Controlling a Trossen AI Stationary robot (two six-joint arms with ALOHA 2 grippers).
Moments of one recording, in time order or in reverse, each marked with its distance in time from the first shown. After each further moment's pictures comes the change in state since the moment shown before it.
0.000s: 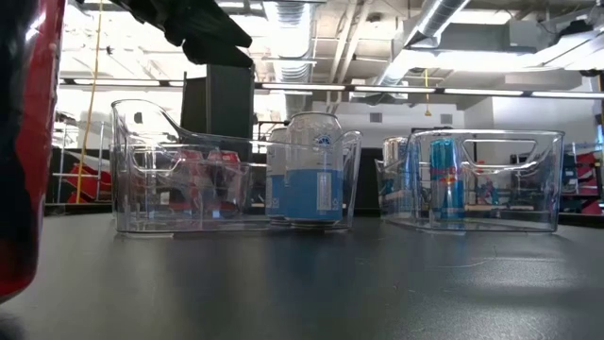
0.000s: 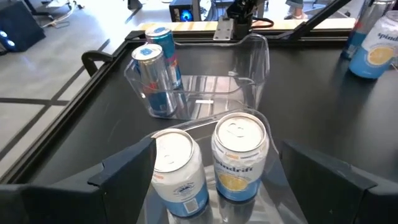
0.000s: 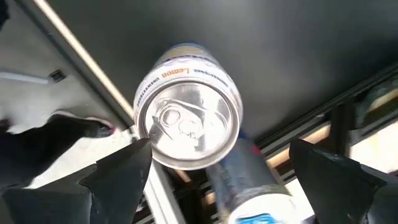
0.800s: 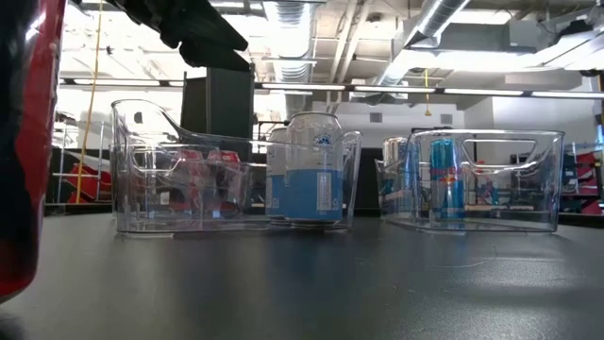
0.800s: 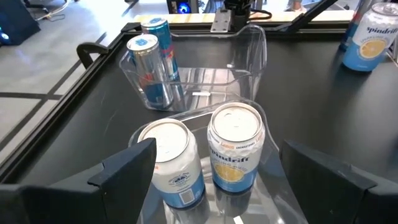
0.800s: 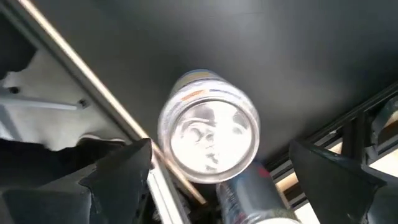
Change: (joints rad) left arm -0.013 0.000 -0.008 -0.020 0.000 -0.017; right arm -0.006 -0.081 -0.062 0.071 0.076 0.080
